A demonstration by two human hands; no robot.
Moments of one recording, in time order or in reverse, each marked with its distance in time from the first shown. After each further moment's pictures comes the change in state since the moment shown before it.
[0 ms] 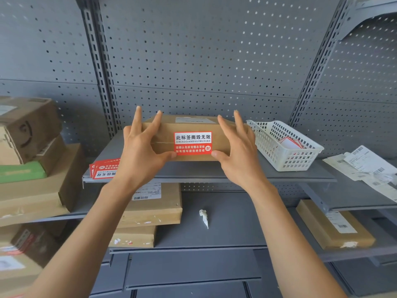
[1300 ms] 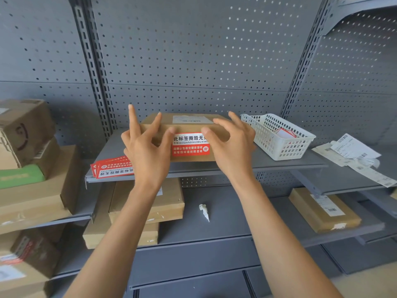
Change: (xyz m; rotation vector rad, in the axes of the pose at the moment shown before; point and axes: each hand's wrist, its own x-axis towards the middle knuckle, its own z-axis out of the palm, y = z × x) left_hand -0.014 0.005 0.018 -0.267 0.261 -0.104; right_hand -0.016 -0.043 0.016 0.249 0.296 0.197
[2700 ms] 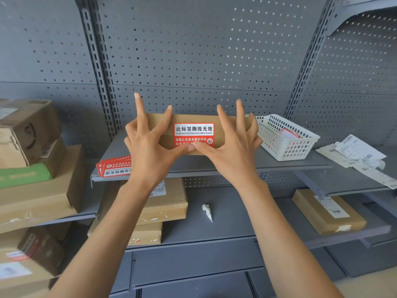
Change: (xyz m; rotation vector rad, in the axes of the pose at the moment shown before) left_hand 0.005 -0.003 -0.021 0.171 -0.151 0.261; right_hand -0.006 -0.005 -0.004 -0.307 -0.077 -0.167
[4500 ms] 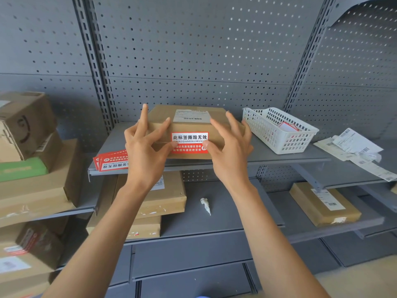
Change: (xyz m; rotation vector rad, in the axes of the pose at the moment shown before) left_hand -0.013 -0.031 0.018 -0.119 0.003 -0.058; right_hand -0.018 0.009 0.024 0.178 0.043 0.080
